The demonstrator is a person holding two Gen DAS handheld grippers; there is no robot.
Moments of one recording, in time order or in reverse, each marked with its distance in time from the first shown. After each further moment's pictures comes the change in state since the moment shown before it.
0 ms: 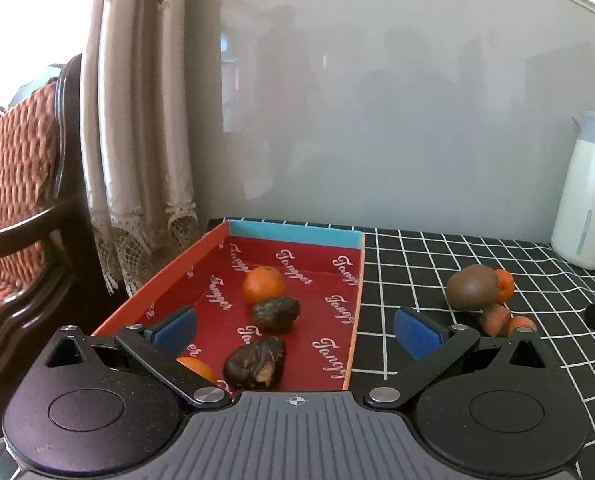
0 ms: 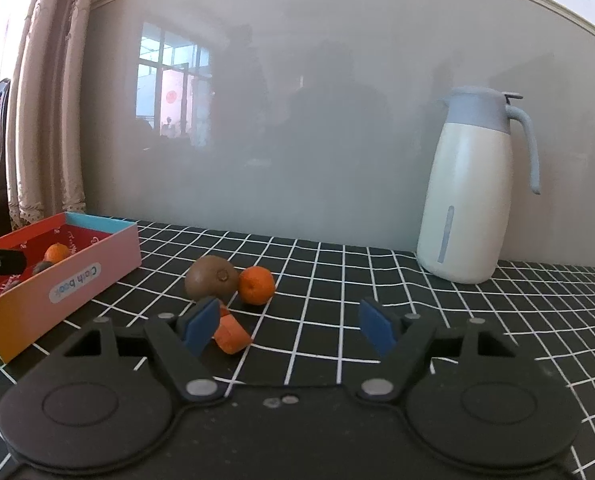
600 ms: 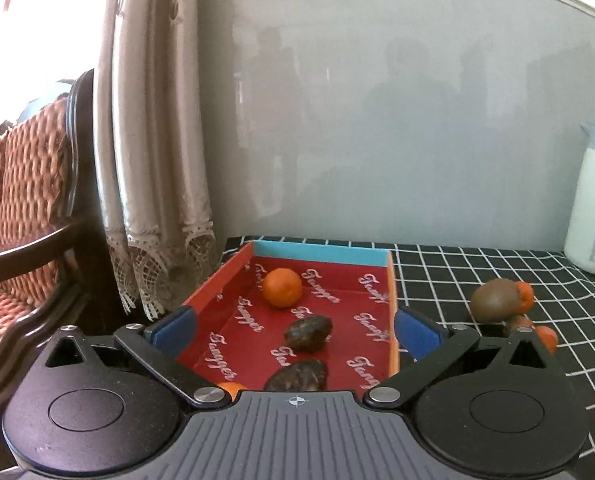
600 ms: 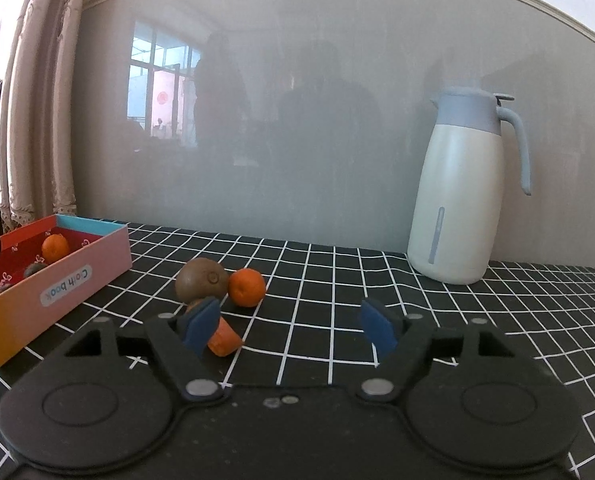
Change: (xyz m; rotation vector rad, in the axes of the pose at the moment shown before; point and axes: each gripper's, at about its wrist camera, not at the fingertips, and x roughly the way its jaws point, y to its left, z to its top) left arm -0.003 0.017 0.005 0.017 -0.039 0.021; right arm -0.001 -0.002 0.000 0.004 -0.009 -0.032
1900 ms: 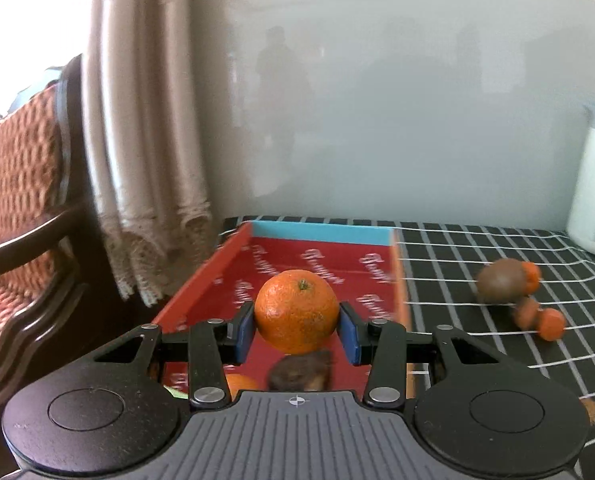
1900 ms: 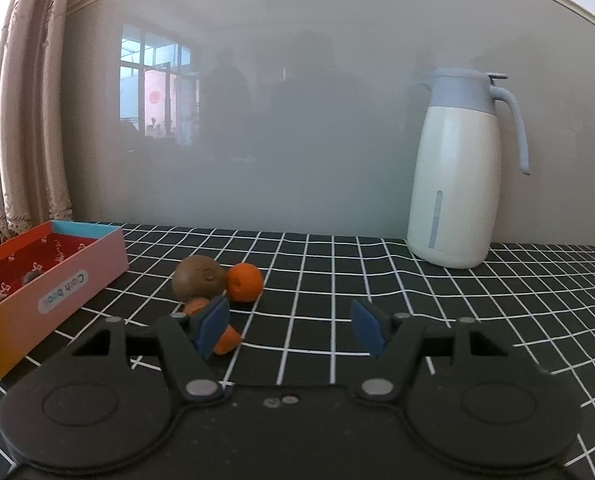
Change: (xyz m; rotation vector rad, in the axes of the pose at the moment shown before) left arm 0.020 0.009 0.003 0.016 0.072 0.002; right arm 0.009 -0.004 0.000 0.051 0.032 0.005
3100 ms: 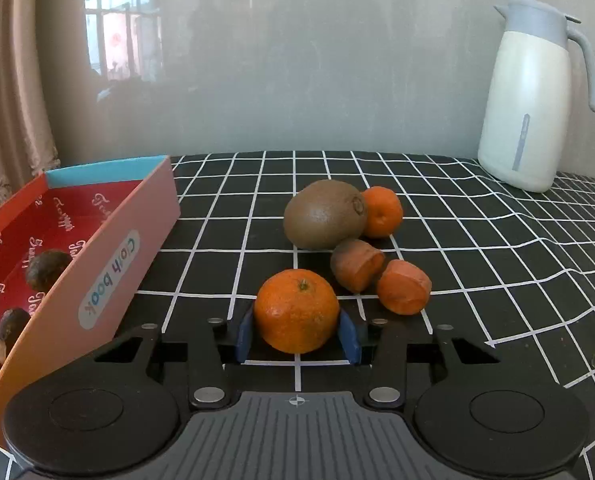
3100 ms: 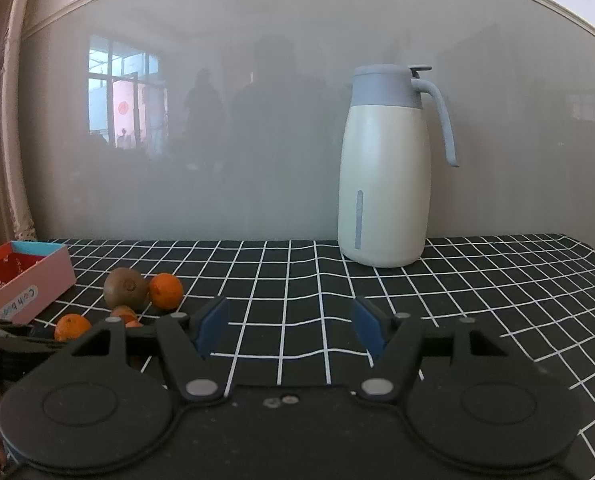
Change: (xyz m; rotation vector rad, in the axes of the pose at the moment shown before) left arm 0.045 -0.168 -0.023 0.087 0.160 -0.213; right arm -0.018 -0.070 0.002 0.059 -0.009 -0.075
